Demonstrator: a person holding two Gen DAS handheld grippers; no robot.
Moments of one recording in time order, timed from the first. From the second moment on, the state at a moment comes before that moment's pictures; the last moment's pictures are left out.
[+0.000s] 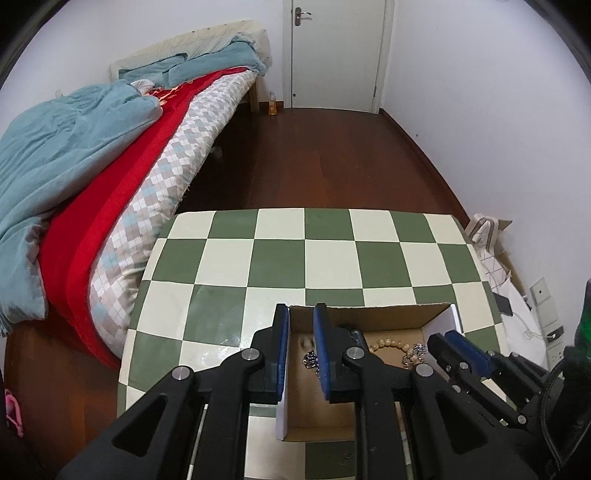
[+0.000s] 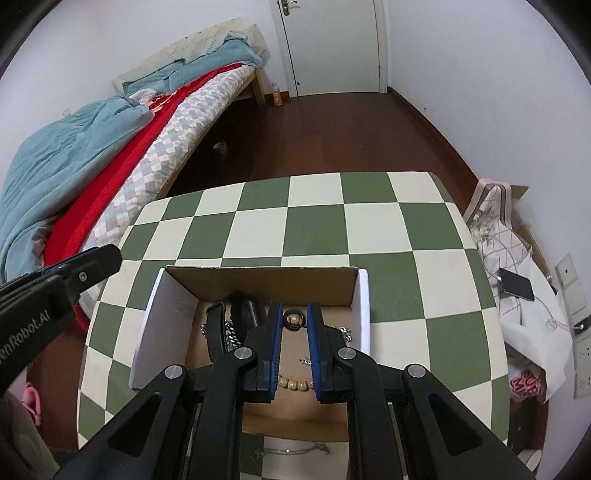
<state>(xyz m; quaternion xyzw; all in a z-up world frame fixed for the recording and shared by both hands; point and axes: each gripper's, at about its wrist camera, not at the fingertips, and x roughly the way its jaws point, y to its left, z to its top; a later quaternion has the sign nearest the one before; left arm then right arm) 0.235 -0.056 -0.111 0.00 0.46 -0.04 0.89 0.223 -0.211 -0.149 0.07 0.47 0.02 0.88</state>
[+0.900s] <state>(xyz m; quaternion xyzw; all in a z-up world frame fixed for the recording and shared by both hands) 0.169 -0.027 -0.070 0.04 0.42 0.02 0.91 0.149 -0.203 -0.089 0.01 0.47 -0.03 0.88</state>
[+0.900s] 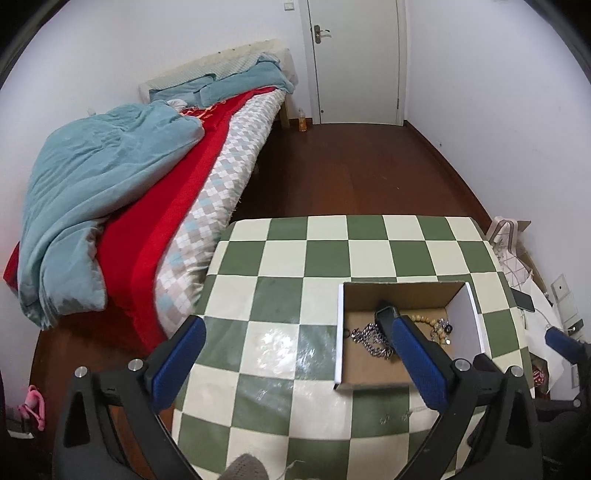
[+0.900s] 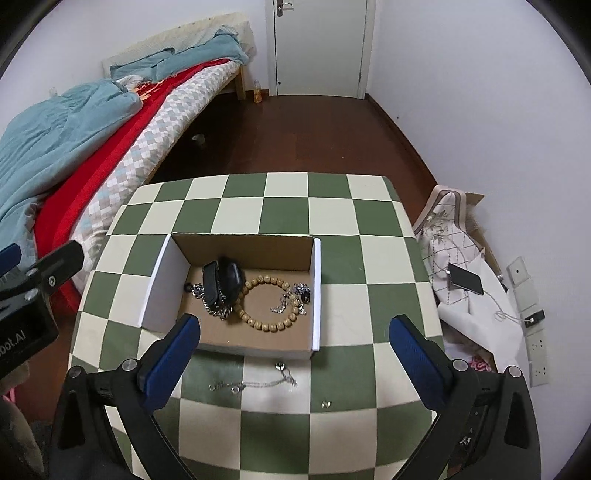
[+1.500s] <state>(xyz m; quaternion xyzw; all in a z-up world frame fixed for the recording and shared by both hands) 0.083 -0.015 -0.032 0.05 0.37 0.03 0.93 0.066 -0.213 -0.040 0.06 0.42 -0.04 0.90</state>
